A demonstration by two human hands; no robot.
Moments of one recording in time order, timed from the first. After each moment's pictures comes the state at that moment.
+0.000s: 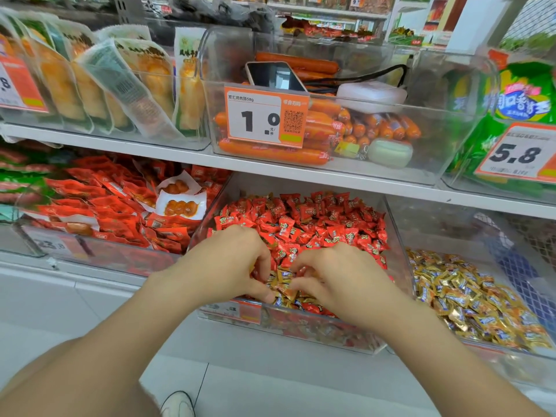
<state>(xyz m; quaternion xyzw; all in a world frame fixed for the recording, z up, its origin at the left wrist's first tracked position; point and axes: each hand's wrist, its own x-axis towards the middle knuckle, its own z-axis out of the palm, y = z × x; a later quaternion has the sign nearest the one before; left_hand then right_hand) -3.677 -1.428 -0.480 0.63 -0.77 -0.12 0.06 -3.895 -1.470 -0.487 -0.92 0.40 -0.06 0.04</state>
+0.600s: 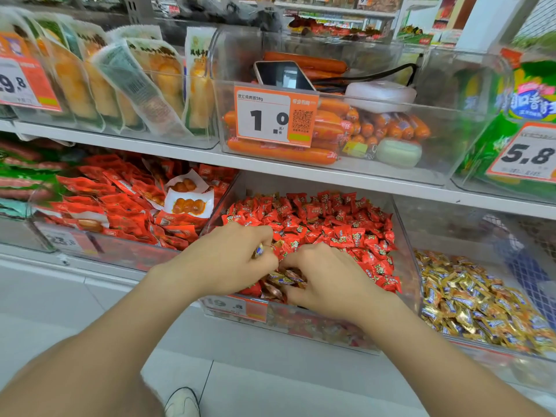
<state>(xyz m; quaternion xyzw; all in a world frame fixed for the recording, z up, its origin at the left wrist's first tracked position) -3.667 -1.429 -0.489 0.64 -0.75 -0.12 0.14 -3.872 -1.485 -0.512 -0.94 0.34 -0.04 0.05</state>
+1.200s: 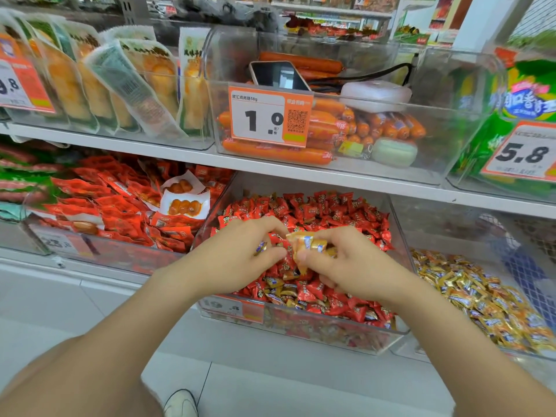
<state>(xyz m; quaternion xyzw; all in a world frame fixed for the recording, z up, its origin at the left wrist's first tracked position) -3.672 -1.438 -0.494 0.60 -0.76 -0.16 0.22 -3.906 -1.493 -0.482 -0.81 0.40 -0.16 0.40</state>
